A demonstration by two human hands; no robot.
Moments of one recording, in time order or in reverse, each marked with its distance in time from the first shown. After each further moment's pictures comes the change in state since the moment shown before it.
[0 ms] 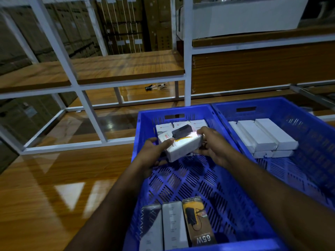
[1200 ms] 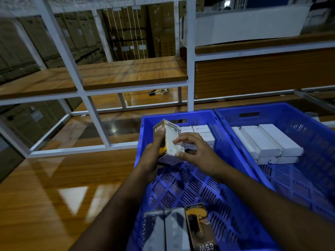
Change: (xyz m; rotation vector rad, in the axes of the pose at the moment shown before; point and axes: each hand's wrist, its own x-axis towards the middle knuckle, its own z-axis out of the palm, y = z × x) left_hand -0.011 0.009 0.002 -0.146 -0.147 0.129; right_hand -0.018 0.018 0.020 -0.499 -0.334 -0.567
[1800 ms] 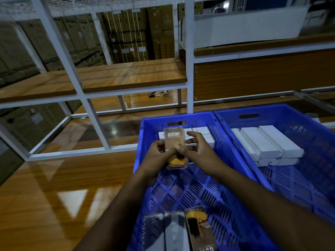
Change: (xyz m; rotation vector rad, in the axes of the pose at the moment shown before) left_hand -0.001 -0.004 0.006 0.191 0.087 0.071; right_hand 0.002 -0.004 -0.002 0.115 0.096 0.184
